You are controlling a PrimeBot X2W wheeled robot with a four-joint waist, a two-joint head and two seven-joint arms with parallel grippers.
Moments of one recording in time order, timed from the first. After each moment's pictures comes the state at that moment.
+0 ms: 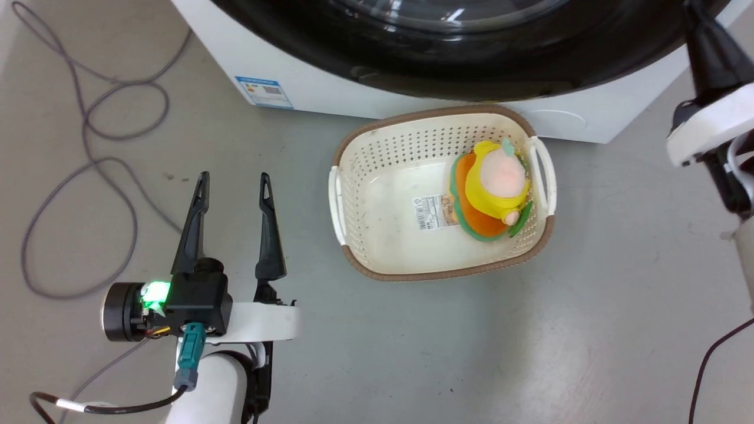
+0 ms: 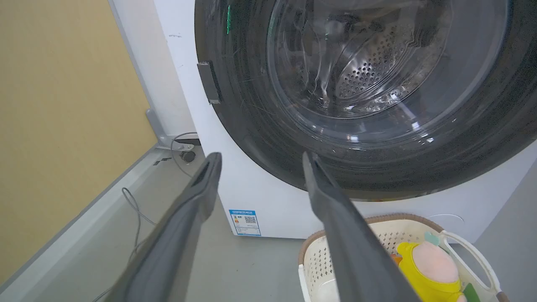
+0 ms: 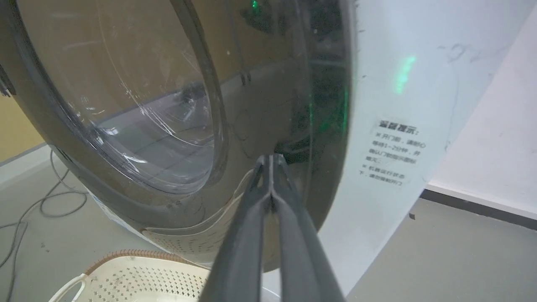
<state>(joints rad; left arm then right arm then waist) -0.23 0.08 -0.17 -0.02 -0.02 0.22 -0.26 -0.92 -0.36 0.18 0.70 0.27 0.13 -0.26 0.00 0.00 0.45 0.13</state>
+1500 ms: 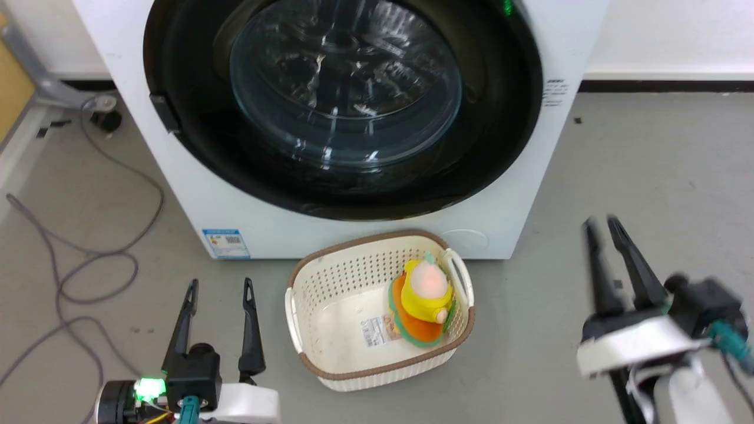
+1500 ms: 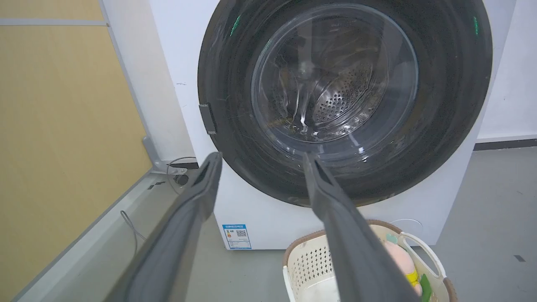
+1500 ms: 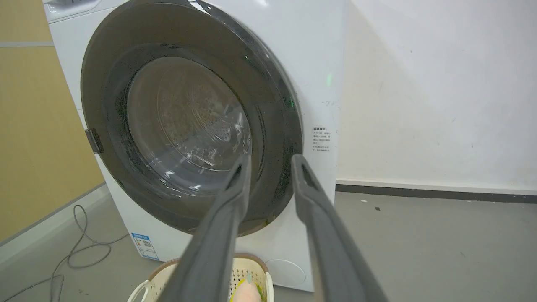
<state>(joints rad) 0.00 0.11 -0.14 0.03 -0.01 0.24 -0.26 -0.21 -0.07 0.00 0.17 0.13 0.13 -0.26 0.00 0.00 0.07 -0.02</state>
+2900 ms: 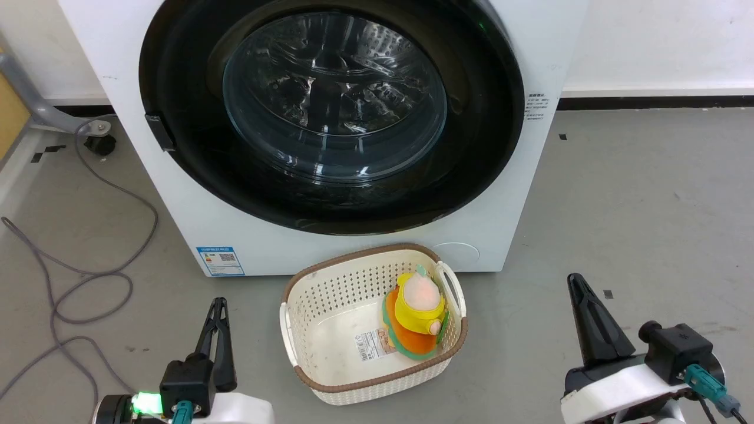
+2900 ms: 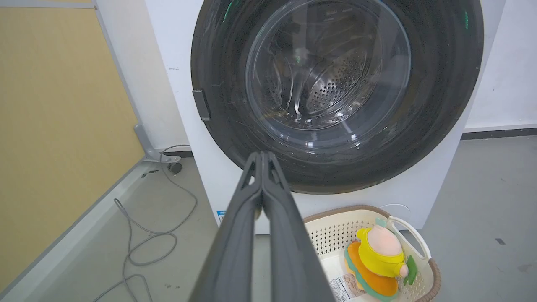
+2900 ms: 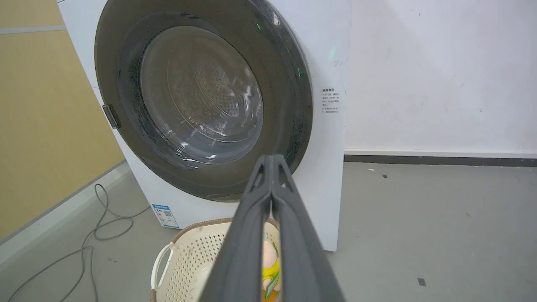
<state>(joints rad) 0.04 0.10 -0.11 0.05 -0.02 0.19 -0.21 -0.05 -0.06 0.06 0.12 0.16 0.13 -0.21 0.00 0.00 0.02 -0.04</state>
